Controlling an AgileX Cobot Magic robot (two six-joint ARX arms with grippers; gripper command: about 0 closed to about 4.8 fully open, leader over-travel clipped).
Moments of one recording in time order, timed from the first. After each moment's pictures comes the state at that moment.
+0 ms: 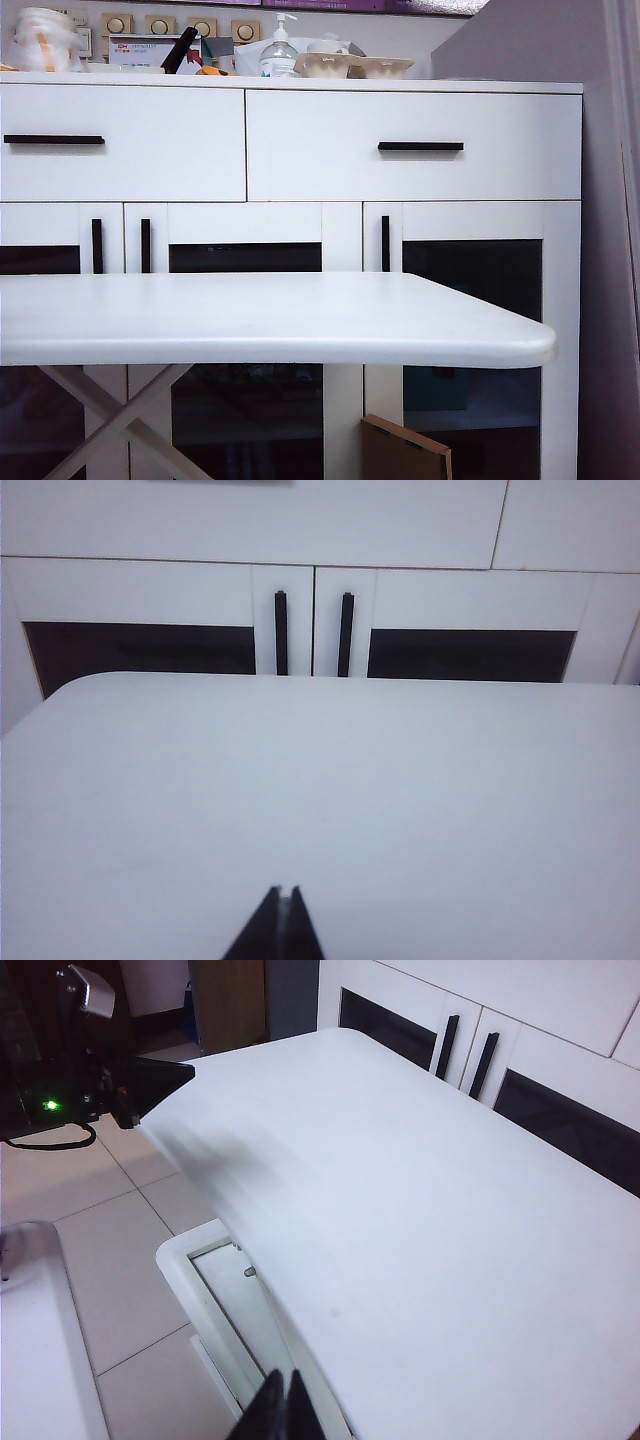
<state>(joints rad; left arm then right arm) 0.05 0.00 0.01 0.00 0.03 -0.04 0.94 0.54 0.83 -0.57 -0.06 -0.07</state>
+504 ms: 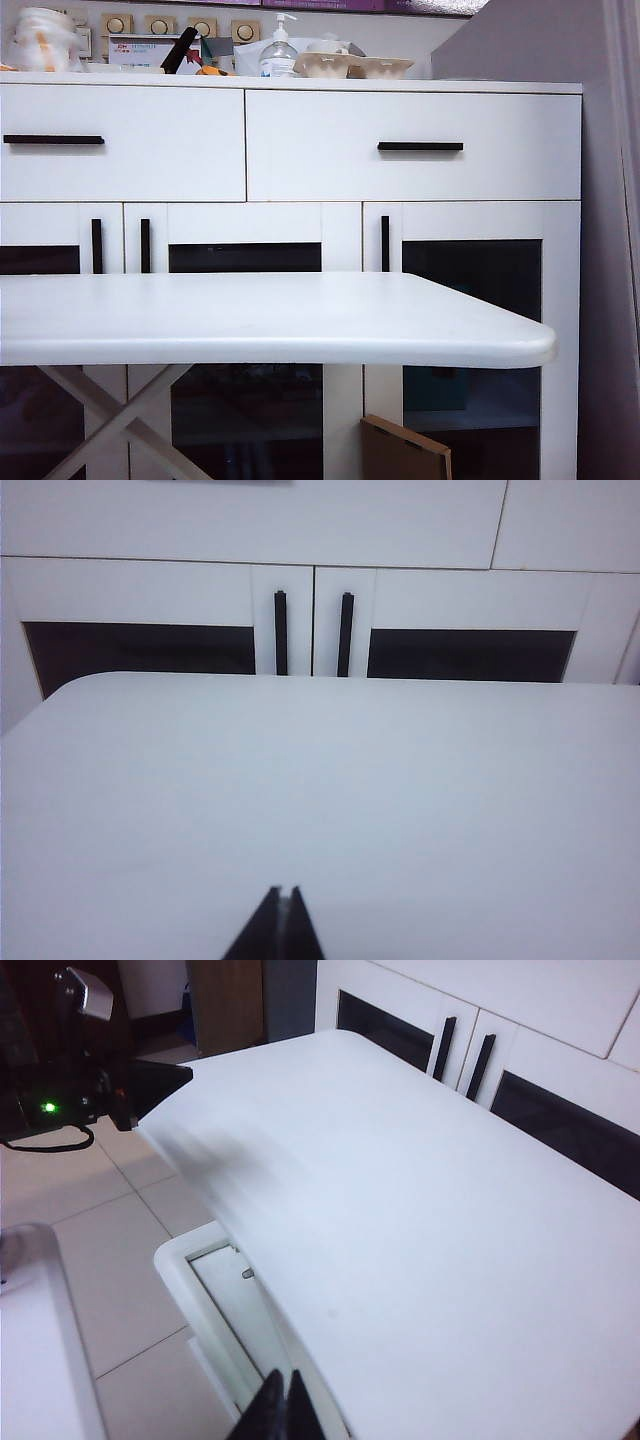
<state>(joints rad) 0.05 0.00 0.01 0.00 0.03 -0.04 0.93 0.53 0.83 -0.57 -0.06 -0.07</state>
